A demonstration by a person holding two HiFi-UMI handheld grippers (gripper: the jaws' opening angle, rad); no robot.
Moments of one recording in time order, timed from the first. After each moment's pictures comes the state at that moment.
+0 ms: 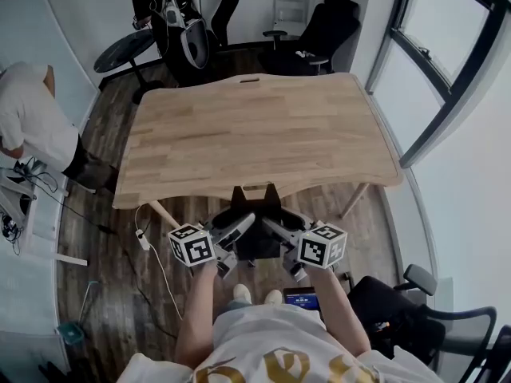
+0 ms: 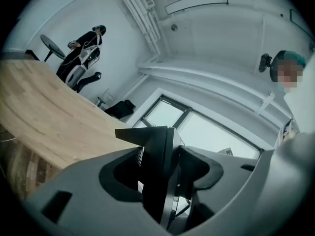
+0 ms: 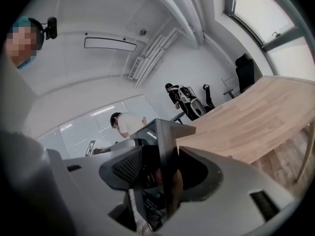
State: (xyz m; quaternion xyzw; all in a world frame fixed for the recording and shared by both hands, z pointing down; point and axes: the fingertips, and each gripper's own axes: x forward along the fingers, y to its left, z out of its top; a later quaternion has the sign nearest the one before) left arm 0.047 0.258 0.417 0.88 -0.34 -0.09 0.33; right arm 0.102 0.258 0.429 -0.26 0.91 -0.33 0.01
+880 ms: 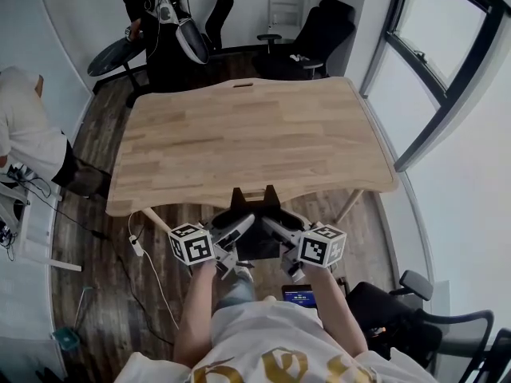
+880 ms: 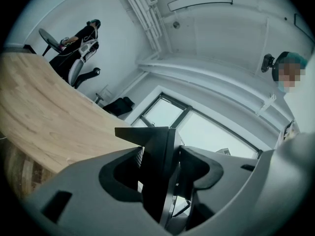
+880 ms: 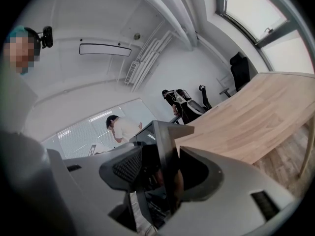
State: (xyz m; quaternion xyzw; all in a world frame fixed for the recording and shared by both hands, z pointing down) left arm 0.060 0.231 0.430 0.88 -0.32 -0.09 0.34; right arm 0.116 0.230 0.439 -0.27 0.90 -0.35 0.04
